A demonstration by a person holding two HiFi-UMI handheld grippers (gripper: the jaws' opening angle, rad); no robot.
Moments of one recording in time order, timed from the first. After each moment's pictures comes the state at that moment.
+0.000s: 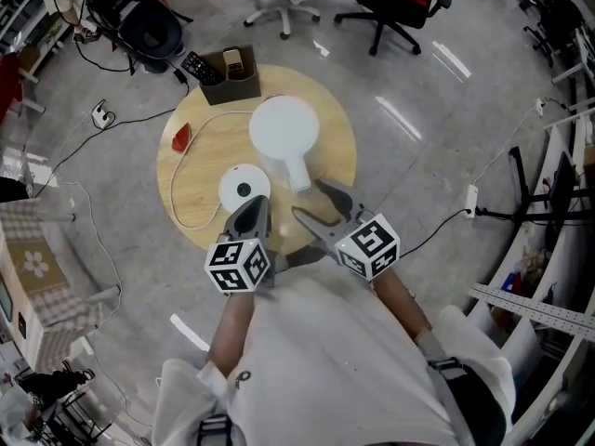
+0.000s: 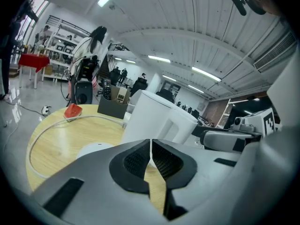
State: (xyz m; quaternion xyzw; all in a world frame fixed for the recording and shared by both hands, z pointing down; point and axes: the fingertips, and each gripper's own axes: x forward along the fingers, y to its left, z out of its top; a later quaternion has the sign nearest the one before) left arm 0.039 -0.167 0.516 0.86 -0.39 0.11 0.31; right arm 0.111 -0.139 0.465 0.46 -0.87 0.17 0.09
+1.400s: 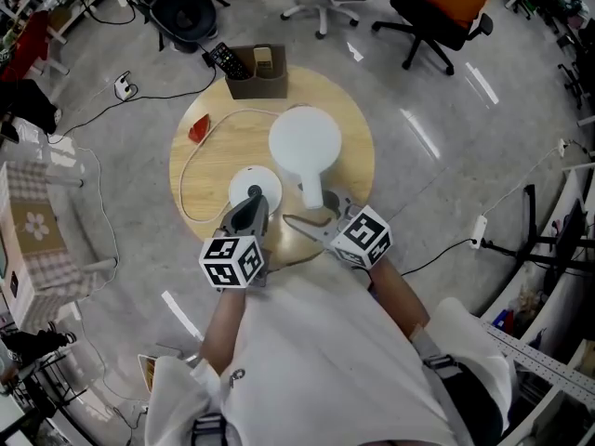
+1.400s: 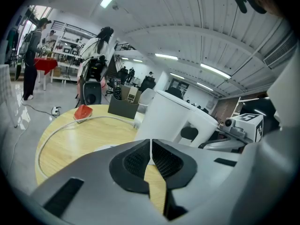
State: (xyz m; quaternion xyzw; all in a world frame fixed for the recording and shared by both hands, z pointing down) left arm 0.023 -0.194 0.529 0.84 -0.43 0.13 0.31; right arm 0.076 -0.171 0.494 0.29 -0.94 0.15 0.09
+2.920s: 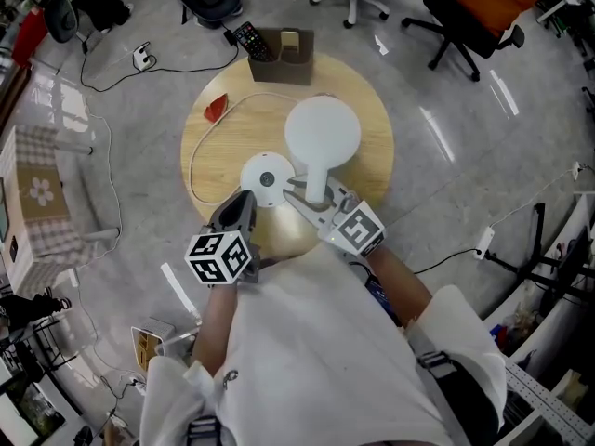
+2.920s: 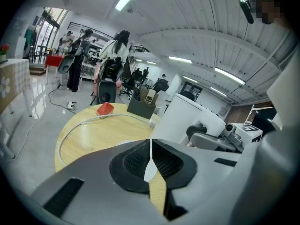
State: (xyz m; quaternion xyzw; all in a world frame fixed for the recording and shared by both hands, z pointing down) left arm -0.033 -0.193 0.539 0.79 -0.49 0.11 0.34; right arm 0.040 -0.189 0.493 0.24 -0.97 0.05 0.07
